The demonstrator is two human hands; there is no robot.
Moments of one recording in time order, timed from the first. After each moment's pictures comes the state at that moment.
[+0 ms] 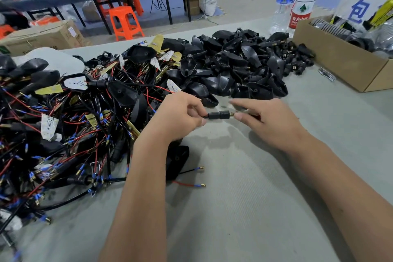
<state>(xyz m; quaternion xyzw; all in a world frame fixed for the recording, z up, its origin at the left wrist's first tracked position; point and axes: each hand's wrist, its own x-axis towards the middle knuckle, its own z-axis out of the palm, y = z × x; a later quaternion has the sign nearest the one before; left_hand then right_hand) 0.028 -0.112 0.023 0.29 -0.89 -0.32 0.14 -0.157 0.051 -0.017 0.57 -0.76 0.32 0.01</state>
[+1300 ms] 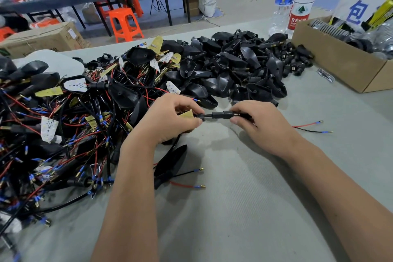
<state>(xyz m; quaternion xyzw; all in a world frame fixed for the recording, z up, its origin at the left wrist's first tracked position) 0.045 -0.118 0.031 0.26 -0.87 -0.39 0.16 -0.148 0.046 -0.018 0.60 -0.72 0.34 0.00</state>
